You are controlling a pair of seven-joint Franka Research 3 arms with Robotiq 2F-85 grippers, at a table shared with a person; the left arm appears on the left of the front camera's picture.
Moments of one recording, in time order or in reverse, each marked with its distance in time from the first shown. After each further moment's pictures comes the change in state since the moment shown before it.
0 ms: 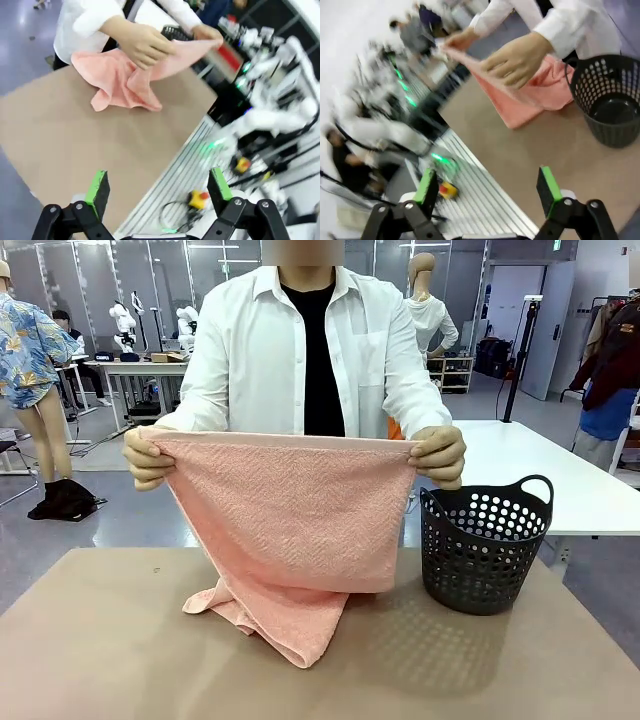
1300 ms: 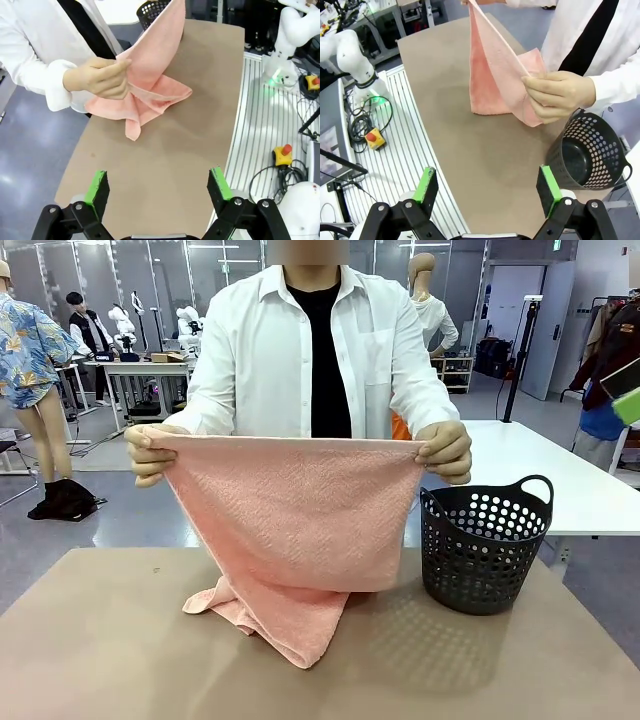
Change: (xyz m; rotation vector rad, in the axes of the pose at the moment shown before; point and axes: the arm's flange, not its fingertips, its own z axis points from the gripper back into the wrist) left arm 0.037 -0.119 -0.092 0.180 0.124 -0.706; right arm 0.042 0.122 -0.094 -0.204 0.230 0.572
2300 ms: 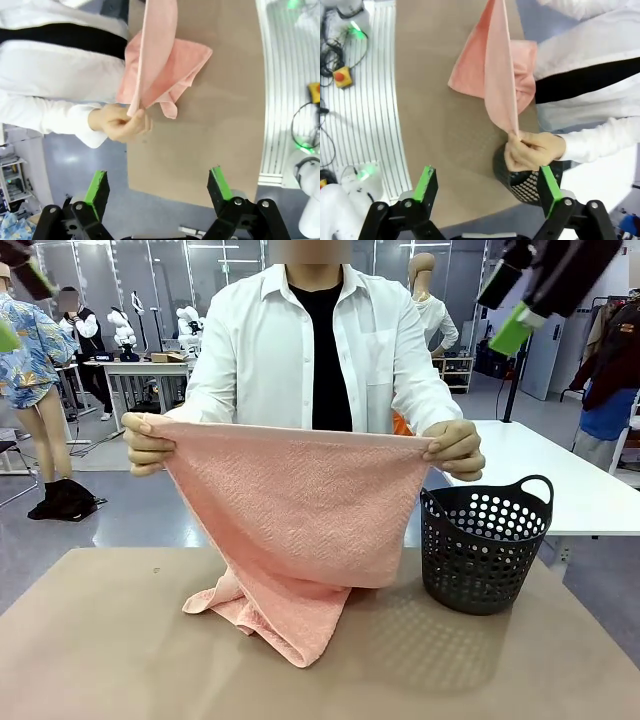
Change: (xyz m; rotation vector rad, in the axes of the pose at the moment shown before) left arm 0.232 -0.035 -0.081 0.073 0.452 -0.459; right arm 0.176 0.051 -0.052 -0.105 0.360 0.445
